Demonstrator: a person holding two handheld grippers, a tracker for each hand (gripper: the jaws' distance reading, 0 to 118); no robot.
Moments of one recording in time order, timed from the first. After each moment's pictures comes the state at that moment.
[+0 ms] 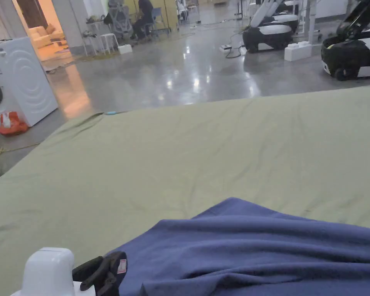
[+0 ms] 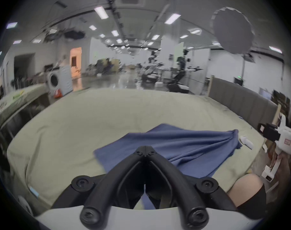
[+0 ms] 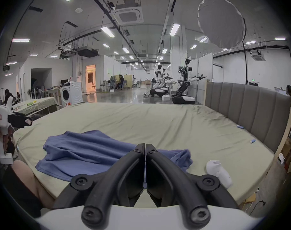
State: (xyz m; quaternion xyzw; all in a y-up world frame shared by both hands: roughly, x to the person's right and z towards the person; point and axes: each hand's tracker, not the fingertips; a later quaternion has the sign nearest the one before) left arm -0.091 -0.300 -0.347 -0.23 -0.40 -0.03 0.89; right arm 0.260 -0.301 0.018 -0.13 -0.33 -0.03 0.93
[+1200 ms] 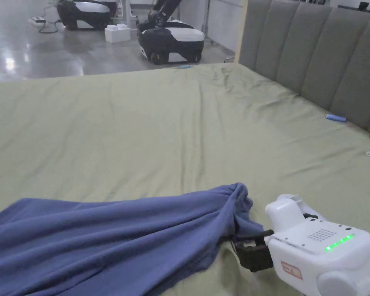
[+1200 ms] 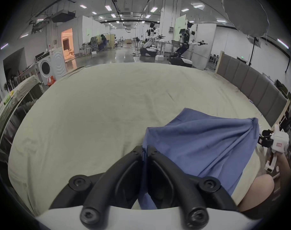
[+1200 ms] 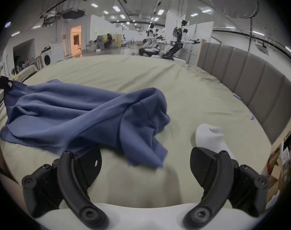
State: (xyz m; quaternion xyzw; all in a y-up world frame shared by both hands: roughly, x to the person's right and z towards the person) left arm -0.005 -0.303 -0.444 -0.32 -0.42 -0.13 0.84; right arm 0.410 -0.403 0.010 -0.35 -0.36 -0.06 0.86
